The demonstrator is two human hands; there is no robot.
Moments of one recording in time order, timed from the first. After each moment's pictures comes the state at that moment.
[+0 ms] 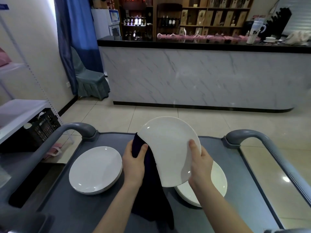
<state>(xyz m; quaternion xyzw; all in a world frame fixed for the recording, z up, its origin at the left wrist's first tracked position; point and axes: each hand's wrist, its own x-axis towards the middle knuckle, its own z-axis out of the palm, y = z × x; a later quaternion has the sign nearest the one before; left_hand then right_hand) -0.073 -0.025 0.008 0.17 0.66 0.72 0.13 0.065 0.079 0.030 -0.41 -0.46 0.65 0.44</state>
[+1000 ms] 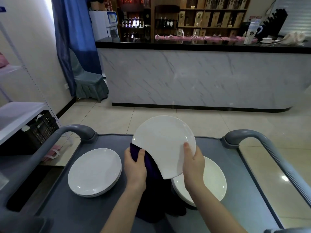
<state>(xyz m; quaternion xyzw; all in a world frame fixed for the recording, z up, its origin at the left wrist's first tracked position) -0.066 -0.014 -0.004 0.08 0.66 0.73 0.17 0.050 0.076 0.018 -0.46 -0.53 0.56 0.44</state>
